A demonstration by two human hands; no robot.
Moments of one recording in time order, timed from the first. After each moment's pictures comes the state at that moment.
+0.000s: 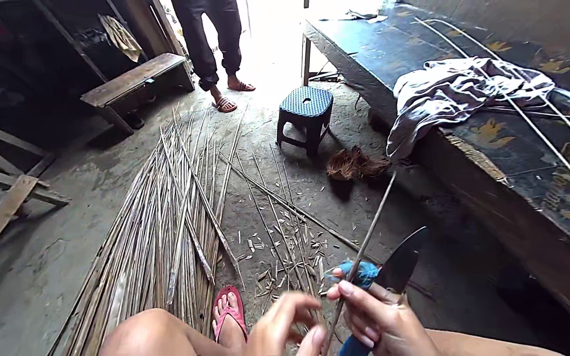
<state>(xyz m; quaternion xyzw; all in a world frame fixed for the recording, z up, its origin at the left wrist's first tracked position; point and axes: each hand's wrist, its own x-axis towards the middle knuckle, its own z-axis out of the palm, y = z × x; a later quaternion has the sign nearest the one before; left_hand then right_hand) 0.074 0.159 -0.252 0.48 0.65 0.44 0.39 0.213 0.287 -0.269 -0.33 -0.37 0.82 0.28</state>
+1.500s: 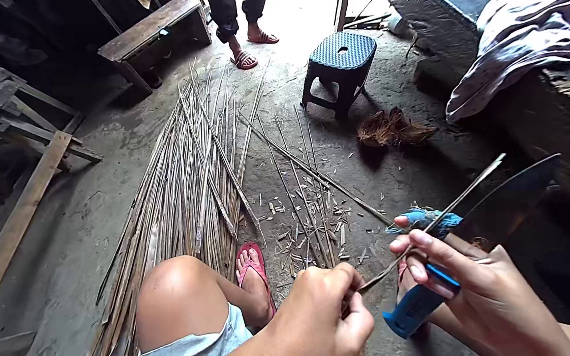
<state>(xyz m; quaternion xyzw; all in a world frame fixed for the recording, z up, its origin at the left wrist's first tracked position) 0.065 0.171 -0.272 0.59 0.61 0.41 0.33 0.218 0.310 -0.273 -0.29 -0.46 0.78 0.32</state>
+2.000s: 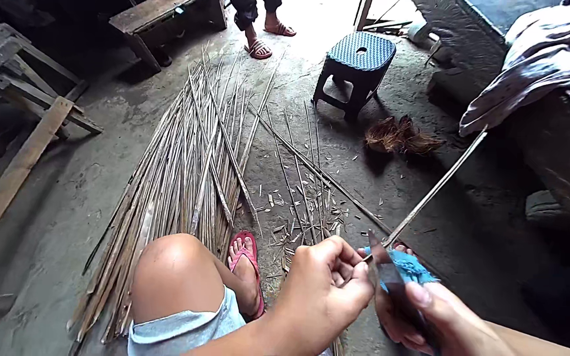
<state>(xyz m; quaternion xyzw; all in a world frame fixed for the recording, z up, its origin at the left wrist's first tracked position) 0.071 0.175 -0.261 0.38 0.62 0.55 0.42 0.235 0.288 -0.269 -0.19 -0.60 0.78 0.04</state>
